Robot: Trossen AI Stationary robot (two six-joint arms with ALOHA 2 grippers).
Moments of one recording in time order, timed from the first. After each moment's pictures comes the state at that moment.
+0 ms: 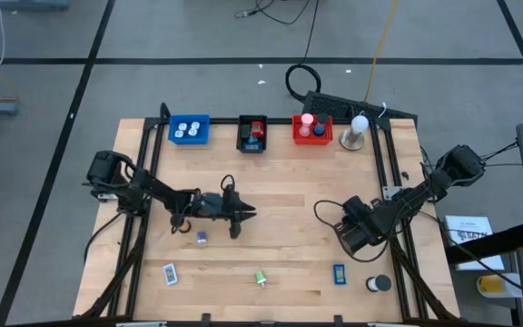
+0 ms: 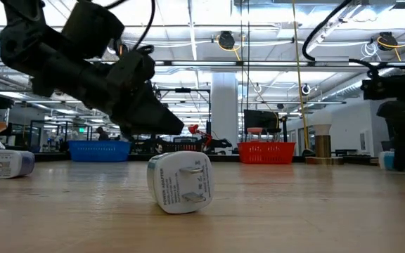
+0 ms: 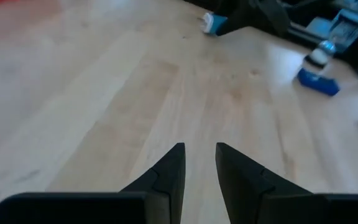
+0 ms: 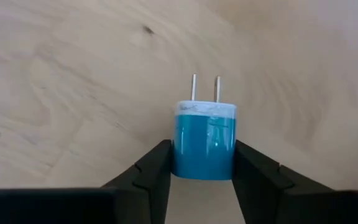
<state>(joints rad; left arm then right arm) -0.13 1.72 0.49 0.84 -0.16 -0.38 0.58 1.38 0.59 -0.90 0.45 1.58</state>
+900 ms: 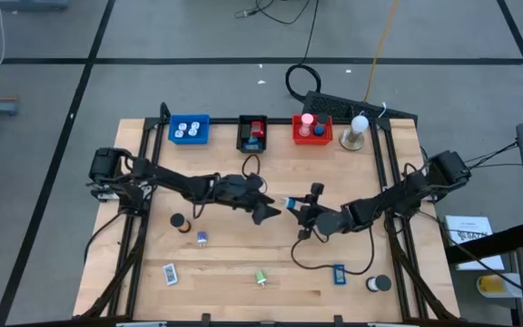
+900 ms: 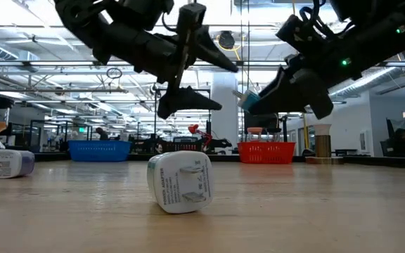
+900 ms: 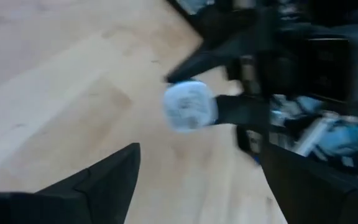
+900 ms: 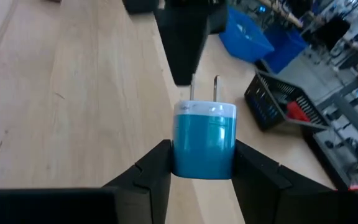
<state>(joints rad) -0.03 1.72 0.87 0.45 0.05 -0.77 0.34 1.56 0.59 0.44 0.76 -0.13</state>
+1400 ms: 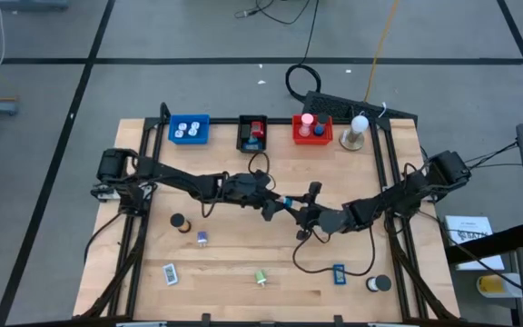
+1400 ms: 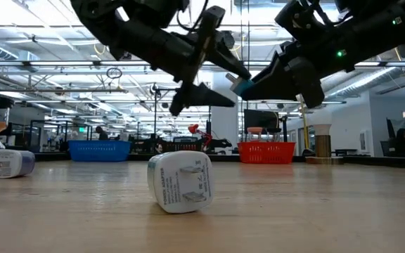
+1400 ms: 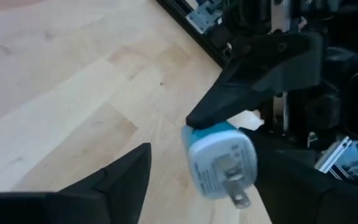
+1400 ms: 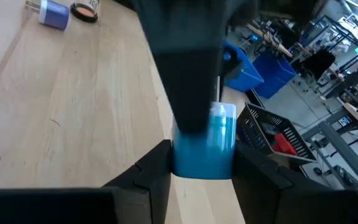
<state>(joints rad) -0.03 1.79 0.98 0.40 -0.02 -0.76 0.34 1.56 0.59 0.58 0.76 -0.28</state>
